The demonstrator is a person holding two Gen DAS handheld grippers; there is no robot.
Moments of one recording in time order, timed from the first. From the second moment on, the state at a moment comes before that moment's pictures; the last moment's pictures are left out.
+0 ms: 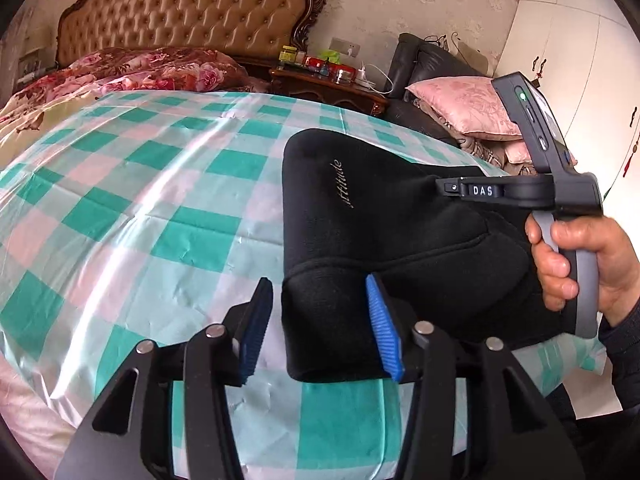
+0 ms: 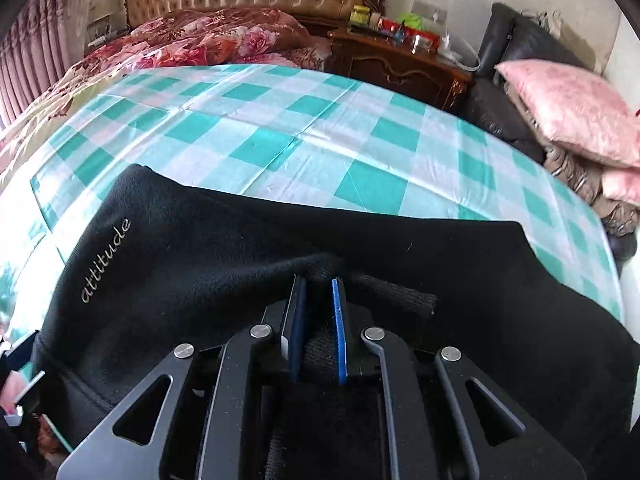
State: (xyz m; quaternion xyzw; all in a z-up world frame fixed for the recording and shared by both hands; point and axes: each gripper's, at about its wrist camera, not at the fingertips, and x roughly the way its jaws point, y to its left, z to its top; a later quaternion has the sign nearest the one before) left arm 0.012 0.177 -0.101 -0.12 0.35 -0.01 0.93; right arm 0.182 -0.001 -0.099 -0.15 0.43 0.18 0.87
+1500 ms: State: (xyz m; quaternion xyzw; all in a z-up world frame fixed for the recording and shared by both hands) left arm 0.053 0.211 -0.069 -0.20 0.37 -0.02 0.90; right arm 0.137 -0.064 -0.097 -0.09 0.41 0.20 0.88
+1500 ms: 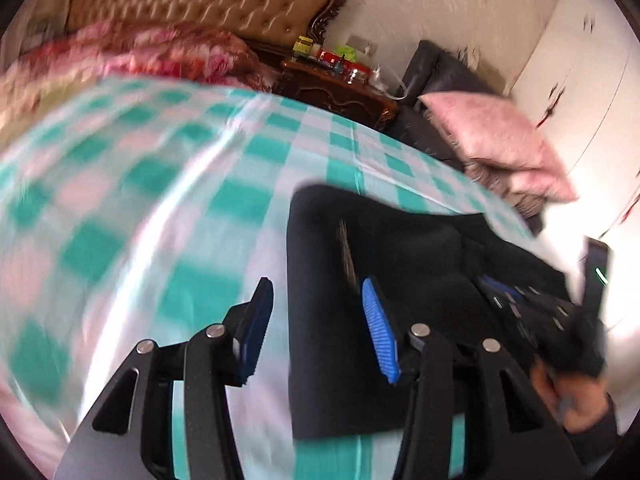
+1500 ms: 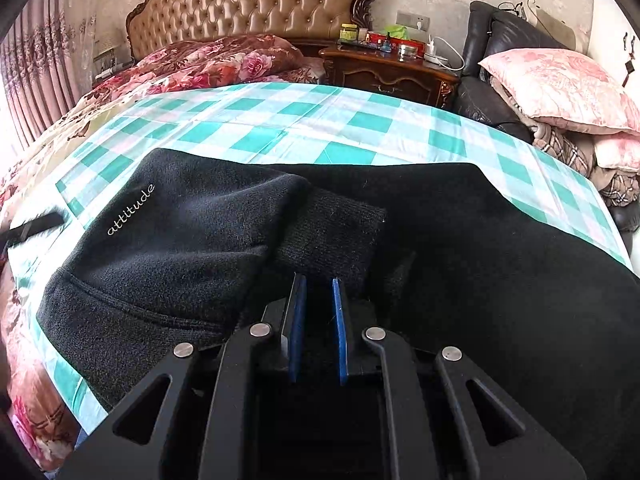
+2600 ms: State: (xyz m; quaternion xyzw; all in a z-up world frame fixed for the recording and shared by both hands) left arm 0.020 0.201 -0.115 -0.29 0.38 -0.07 0.88; right arm 0.122 -0.014 -0.100 -0.14 0.40 0.22 0.88
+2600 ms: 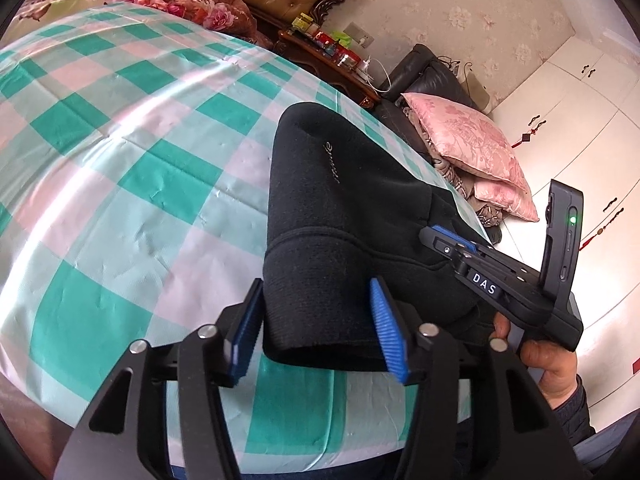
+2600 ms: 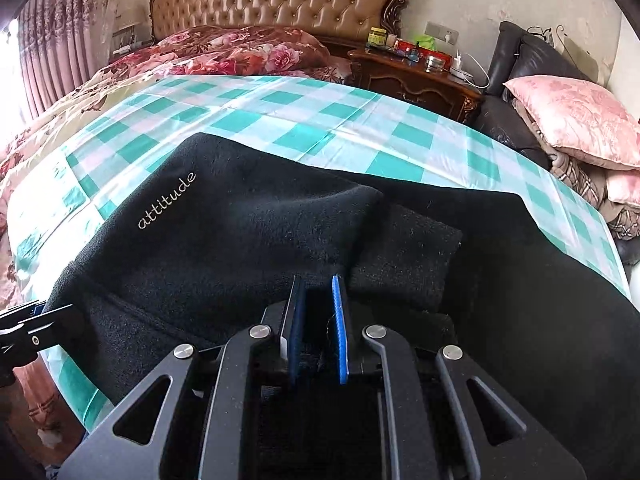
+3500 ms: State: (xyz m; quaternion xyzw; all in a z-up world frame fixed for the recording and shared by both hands) left arm 0.019 0.183 -0.084 -0.19 0.37 0.00 0.91; right arm 0.107 -0.063 -0.092 -0.09 0.44 0.16 0.88
